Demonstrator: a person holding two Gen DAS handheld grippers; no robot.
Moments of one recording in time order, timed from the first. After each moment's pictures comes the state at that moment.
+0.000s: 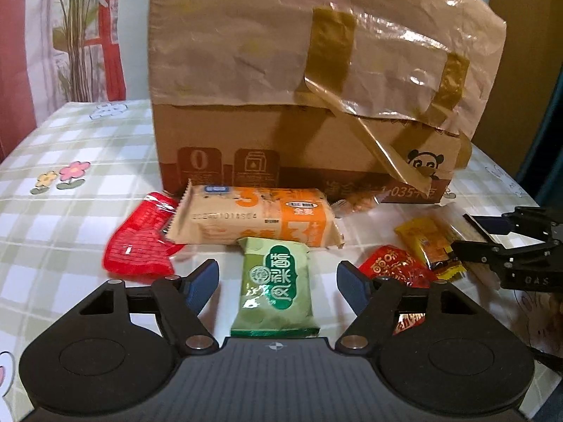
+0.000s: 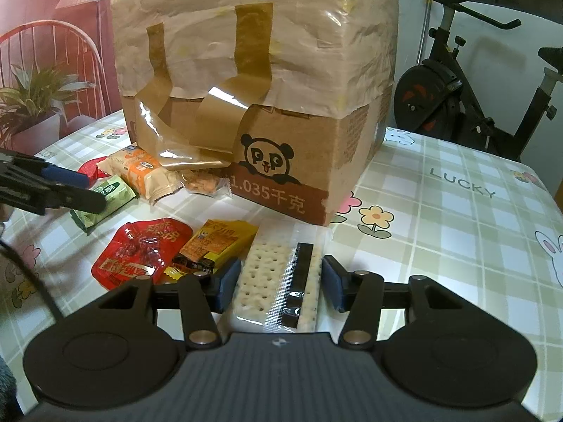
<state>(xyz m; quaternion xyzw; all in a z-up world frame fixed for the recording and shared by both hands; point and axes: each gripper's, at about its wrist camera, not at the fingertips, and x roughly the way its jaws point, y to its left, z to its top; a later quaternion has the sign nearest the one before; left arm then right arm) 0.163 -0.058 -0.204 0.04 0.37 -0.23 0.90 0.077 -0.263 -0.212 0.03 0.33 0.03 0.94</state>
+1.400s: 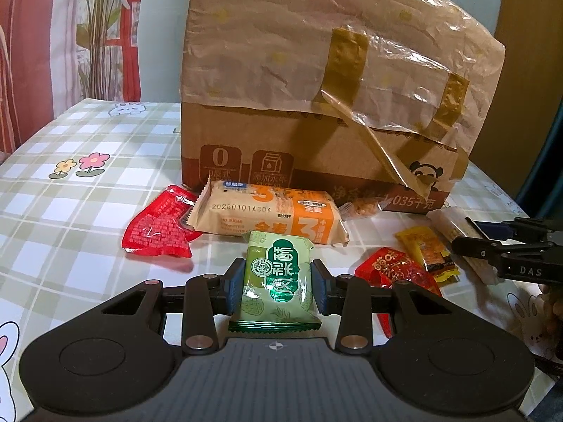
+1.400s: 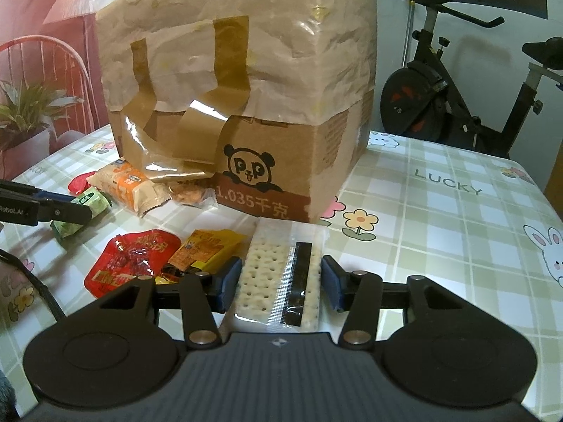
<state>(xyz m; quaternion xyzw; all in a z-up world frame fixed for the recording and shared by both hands) 0.144 -0.036 -0.202 0.01 0.35 -0.22 0.91 0.072 -0.269 -0.211 0.04 0.31 0.01 0.95</state>
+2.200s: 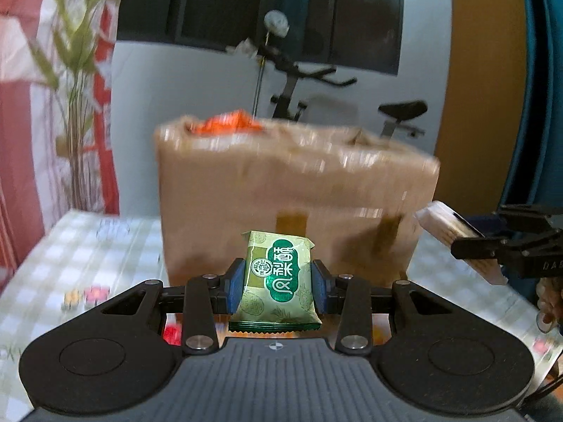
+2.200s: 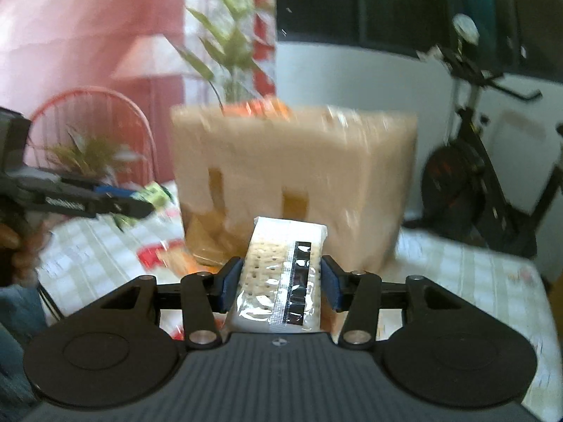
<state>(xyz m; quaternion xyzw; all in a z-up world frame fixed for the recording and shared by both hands) 0.138 -0.041 -0.093 0.02 0.22 -0.27 0.94 0.046 -0.265 -0.087 0.00 0.20 0.11 0.97</state>
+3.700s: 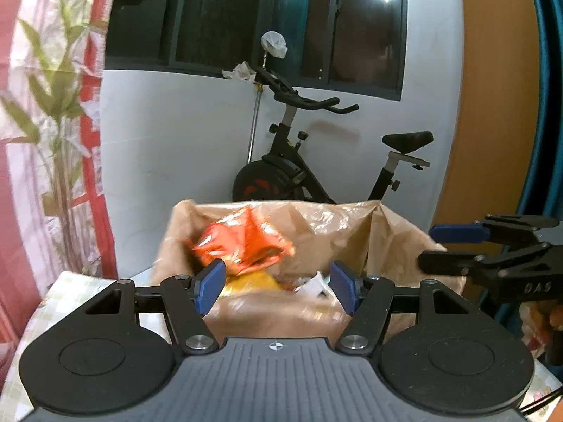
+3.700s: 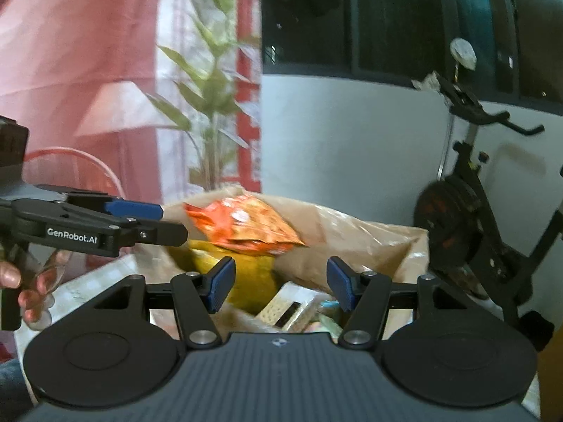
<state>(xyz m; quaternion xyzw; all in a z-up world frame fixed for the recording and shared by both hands) 0.214 -0.053 -0.027 0.02 0.20 -0.27 0.94 0.141 -0.261 -0.013 0.01 0.17 0.08 0.98</state>
